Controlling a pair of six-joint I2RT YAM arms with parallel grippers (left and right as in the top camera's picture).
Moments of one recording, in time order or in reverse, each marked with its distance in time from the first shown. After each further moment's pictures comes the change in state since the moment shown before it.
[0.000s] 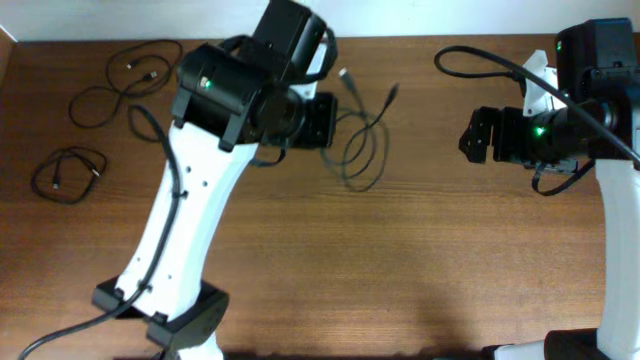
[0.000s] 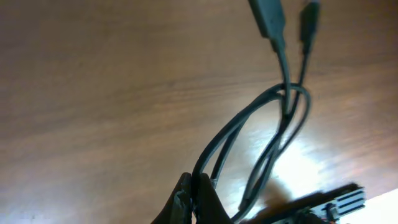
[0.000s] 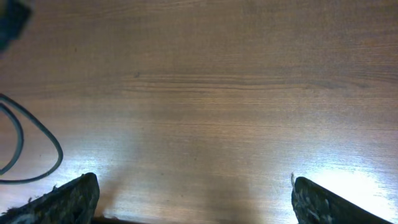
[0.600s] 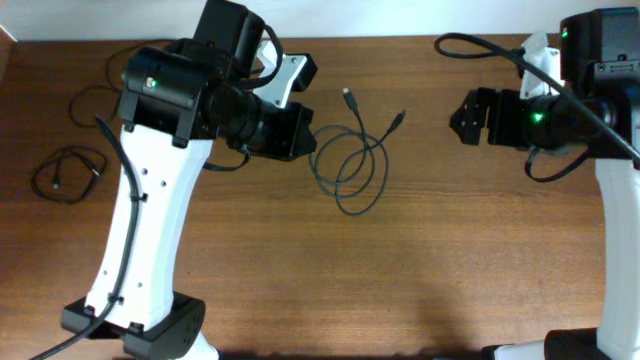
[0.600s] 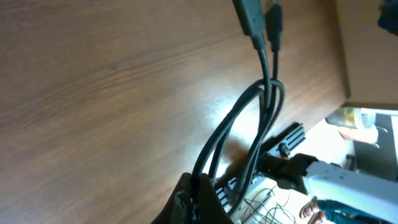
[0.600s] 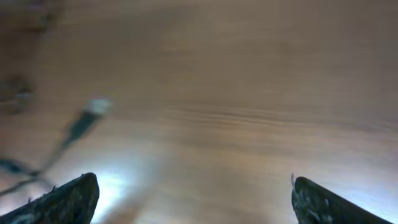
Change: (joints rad) left arm 0.161 -0.087 -0.126 -0.004 0.410 0.277; right arm 0.000 0.002 -0.002 0.143 -0.158 0.009
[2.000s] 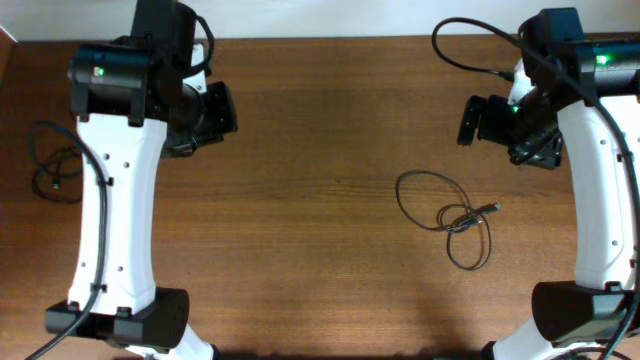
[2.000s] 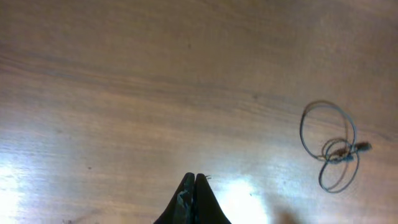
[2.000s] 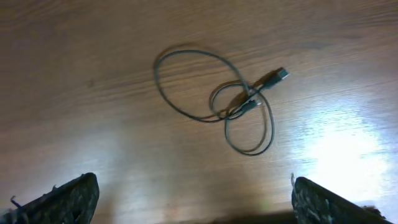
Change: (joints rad) left arm 0.212 -0.008 -0.090 0.004 -0.409 -0.259; right arm -0.011 0.192 0.001 -0.159 0.245 0.161
